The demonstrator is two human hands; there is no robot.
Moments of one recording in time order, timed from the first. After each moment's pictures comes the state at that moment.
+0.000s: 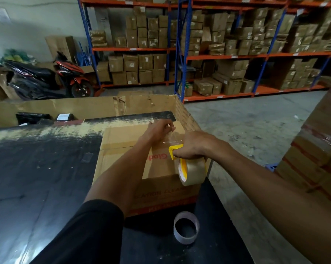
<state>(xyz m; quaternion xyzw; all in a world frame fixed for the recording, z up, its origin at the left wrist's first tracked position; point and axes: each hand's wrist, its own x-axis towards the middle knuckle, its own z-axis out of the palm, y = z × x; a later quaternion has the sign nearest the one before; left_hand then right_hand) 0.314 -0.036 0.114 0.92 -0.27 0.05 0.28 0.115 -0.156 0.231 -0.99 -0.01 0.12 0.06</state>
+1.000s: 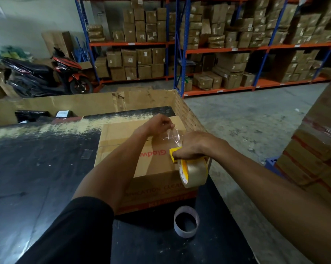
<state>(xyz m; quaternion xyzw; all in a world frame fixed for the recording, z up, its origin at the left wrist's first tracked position) 0.309 -0.032 0.128 0.89 -0.34 -0.01 0.29 0.120 -0.159 0.214 -0.99 0.01 0.14 0.08</state>
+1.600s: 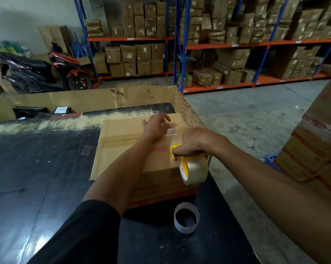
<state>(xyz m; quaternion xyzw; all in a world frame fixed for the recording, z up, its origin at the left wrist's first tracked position) 0.297 -0.040 0.097 0.93 -0.16 0.10 0.31 0.120 -0.154 0.216 -0.98 0.02 0.17 0.07</state>
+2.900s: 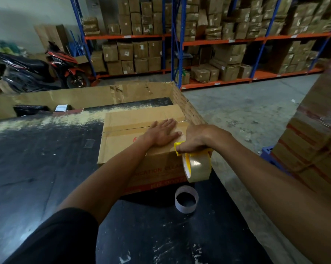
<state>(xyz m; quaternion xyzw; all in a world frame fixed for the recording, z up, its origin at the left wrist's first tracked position) 0.222 -0.033 0.096 0.95 -0.30 -0.07 0.04 0.064 -0.147 0.224 -0.98 0.03 0.20 0.05</state>
